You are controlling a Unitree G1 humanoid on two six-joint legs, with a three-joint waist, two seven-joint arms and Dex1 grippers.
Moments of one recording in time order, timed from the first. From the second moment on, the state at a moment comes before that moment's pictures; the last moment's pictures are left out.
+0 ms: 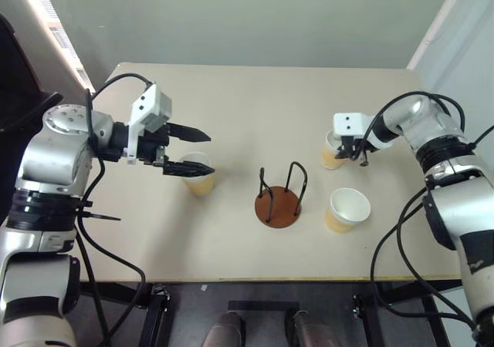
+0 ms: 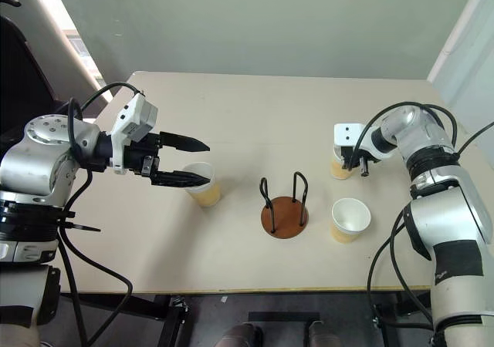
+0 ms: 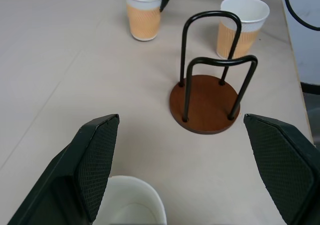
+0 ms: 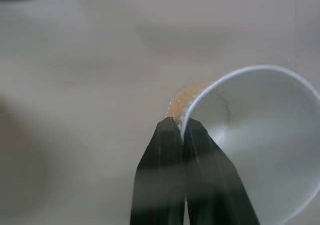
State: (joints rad) left arm -0.85 0.91 -0.05 0.18 -0.39 0.52 -1.46; right arm -1.37 -0.62 0.40 1.16 -0.34 -0.18 1.38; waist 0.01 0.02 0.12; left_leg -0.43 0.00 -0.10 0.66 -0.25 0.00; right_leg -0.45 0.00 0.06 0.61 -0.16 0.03
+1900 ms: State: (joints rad) left arm -0.91 0.90 -0.06 0.28 -0.36 0.42 -1.52; right arm -1.17 -0.71 0.41 -0.12 0.15 0.56 1.51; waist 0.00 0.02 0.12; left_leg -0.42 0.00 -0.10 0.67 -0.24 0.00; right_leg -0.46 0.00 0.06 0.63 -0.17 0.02
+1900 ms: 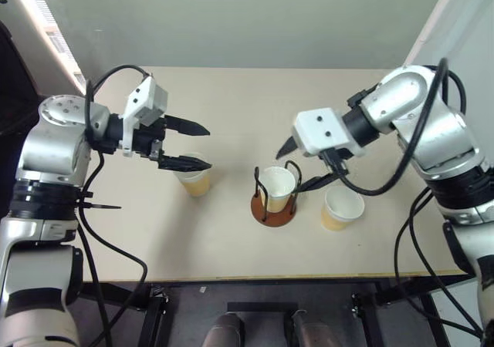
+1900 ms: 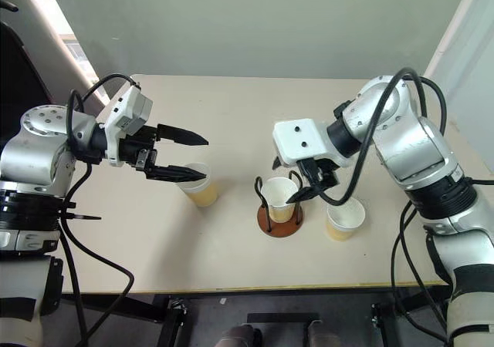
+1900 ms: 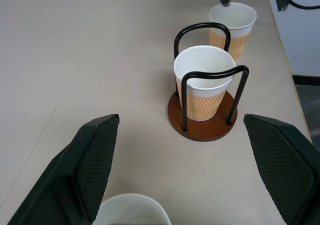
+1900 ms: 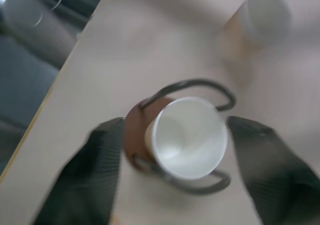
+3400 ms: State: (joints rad) left arm -0.74 1.02 -0.28 0.06 0.11 0.21 -1.31; right arm -1.03 -0.94 0.10 -0.23 0.64 1.00 1.40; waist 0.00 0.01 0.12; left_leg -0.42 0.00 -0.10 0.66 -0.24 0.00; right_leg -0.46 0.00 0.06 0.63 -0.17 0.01
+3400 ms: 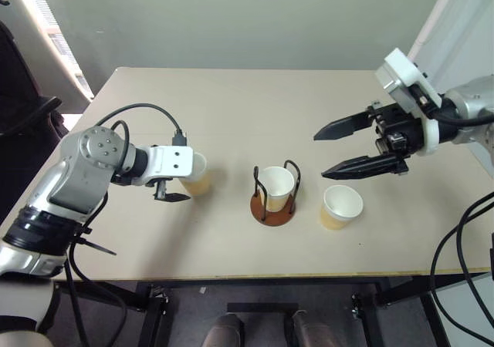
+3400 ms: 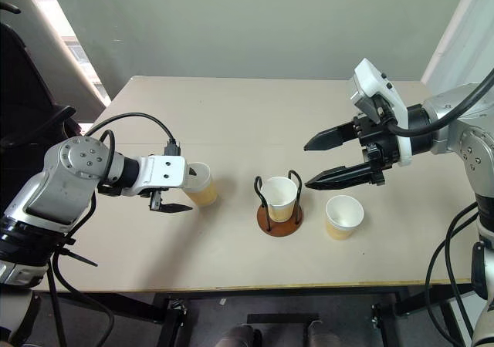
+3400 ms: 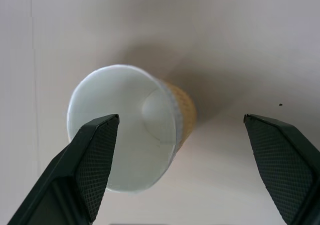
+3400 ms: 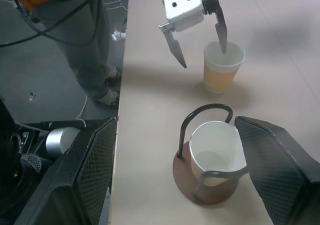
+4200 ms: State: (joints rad) left arm -0.84 0.88 -0.28 0.24 0.05 0.04 -1.39; right arm -1.02 -0.93 0.14 -0.05 0.54 0.74 1.45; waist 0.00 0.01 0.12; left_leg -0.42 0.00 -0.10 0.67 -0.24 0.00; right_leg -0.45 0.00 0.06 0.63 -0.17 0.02
